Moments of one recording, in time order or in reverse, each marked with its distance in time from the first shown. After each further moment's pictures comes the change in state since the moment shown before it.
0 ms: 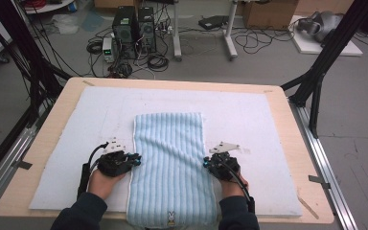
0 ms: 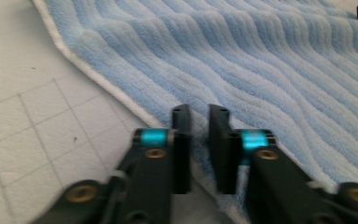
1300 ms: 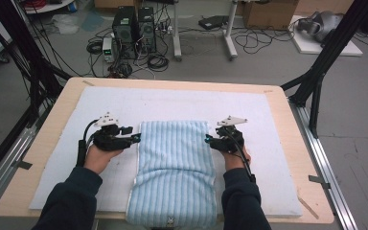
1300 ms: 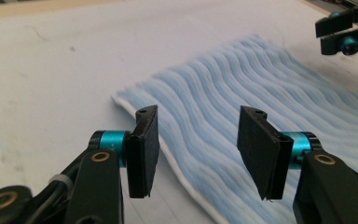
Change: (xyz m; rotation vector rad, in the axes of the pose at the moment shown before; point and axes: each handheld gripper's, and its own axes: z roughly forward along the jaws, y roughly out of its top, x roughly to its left) left arm 0.050 0.064 0.002 -0.128 -0.017 -0.039; right arm -0.061 0.053 0.020 -0.104 -0.046 0.027
